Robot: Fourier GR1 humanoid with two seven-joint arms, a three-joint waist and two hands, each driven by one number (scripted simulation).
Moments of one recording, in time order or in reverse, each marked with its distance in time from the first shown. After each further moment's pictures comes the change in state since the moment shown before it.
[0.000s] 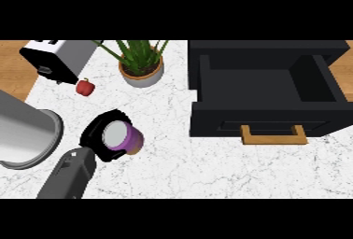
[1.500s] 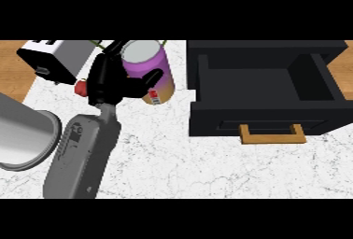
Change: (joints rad) left arm -0.131 -0.128 -0.224 -0.820 0.100 0.924 0.529; right arm 0.039 -0.010 0.053 -0.046 -0.015 -0.064 -0.001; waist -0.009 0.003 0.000
